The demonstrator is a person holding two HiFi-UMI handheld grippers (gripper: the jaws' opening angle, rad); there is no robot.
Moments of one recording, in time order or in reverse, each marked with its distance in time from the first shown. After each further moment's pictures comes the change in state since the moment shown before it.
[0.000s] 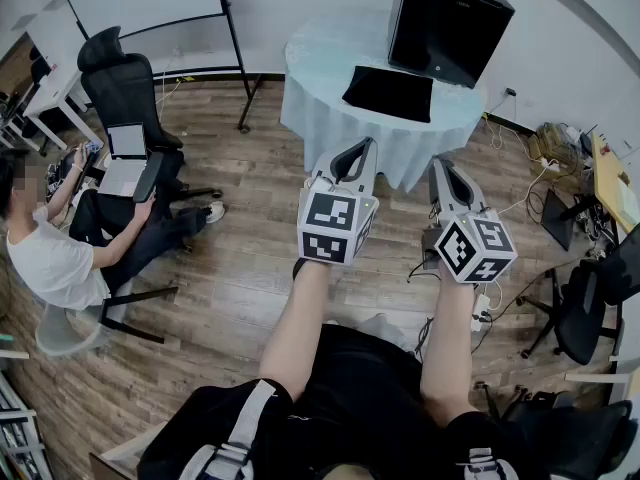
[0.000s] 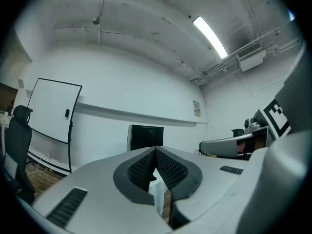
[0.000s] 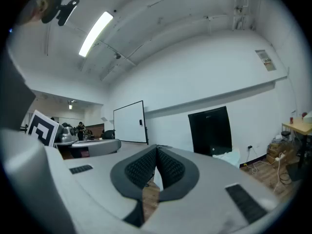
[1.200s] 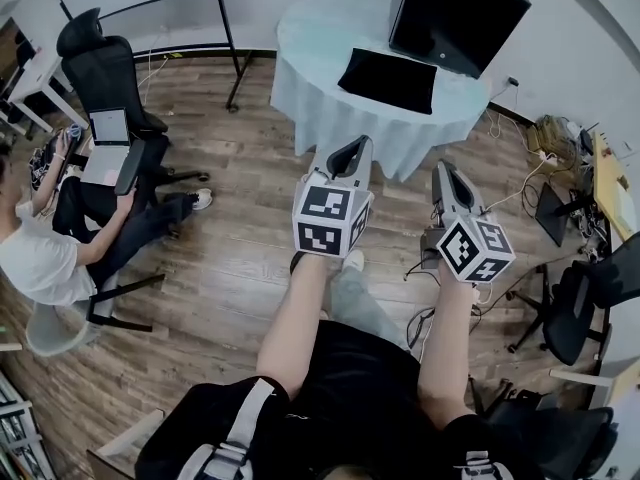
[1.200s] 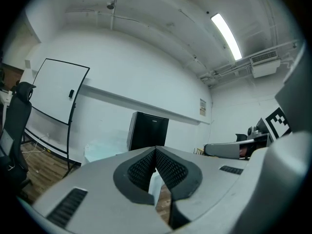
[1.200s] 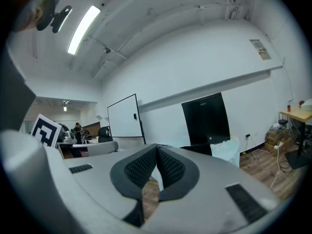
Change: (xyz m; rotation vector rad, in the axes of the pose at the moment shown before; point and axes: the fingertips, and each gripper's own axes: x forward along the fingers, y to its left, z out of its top) left arm 0.052 0.034 -0.053 -0.132 0.090 0.022; right arm 0.048 -0.046 -0.041 0.083 0.073 -0.023
